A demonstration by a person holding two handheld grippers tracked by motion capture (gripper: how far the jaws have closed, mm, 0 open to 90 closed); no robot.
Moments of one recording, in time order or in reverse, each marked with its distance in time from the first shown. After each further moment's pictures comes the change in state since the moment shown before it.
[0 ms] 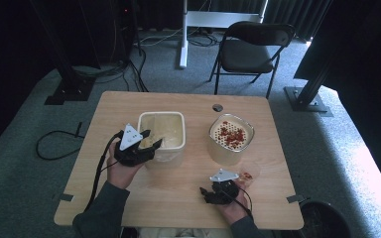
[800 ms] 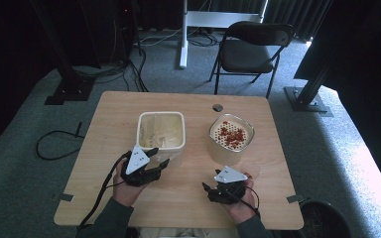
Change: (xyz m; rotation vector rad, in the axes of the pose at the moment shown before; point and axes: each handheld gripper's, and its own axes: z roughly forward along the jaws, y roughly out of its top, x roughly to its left) left arm -0.037 -0.035 -0.007 -0.023 -0.082 0.072; right arm 0.006 0.027 -0.055 -0.137 -0.044 -0.100
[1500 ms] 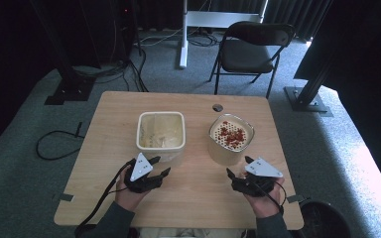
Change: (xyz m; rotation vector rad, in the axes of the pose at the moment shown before) left arm -0.004 -0.033 0.016 0.056 -0.019 0.000; right arm -0.048 0.004 -0.060 -0.117 -0.193 0.076
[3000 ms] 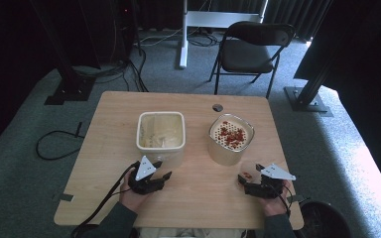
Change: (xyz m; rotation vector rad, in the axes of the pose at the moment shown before) left arm 0.001 -0.021 0.020 0.063 -0.019 -0.053; right arm -0.050 -0.080 0.033 0.002 0.090 0.168
